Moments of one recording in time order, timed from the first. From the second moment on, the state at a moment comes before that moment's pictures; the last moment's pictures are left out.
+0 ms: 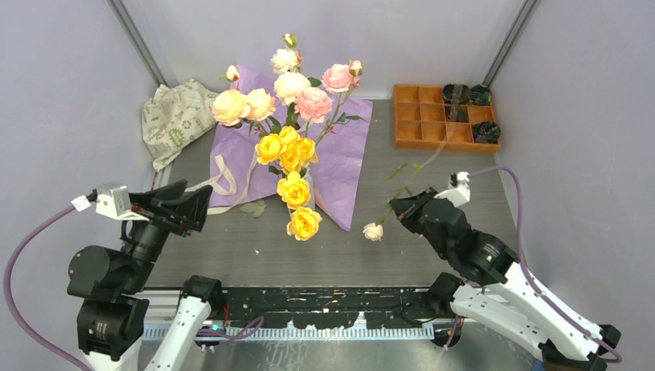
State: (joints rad) left arm -0.20 0.33 1.11 -0.59 0.13 -0.38; right arm 0.83 0.62 0.78 -0.67 0.46 1.15
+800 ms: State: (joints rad) left arm -0.20 0.28 1.16 -0.65 0.10 -0.34; right arm 0.78 1.68 1.27 -0.48 0.63 1.28
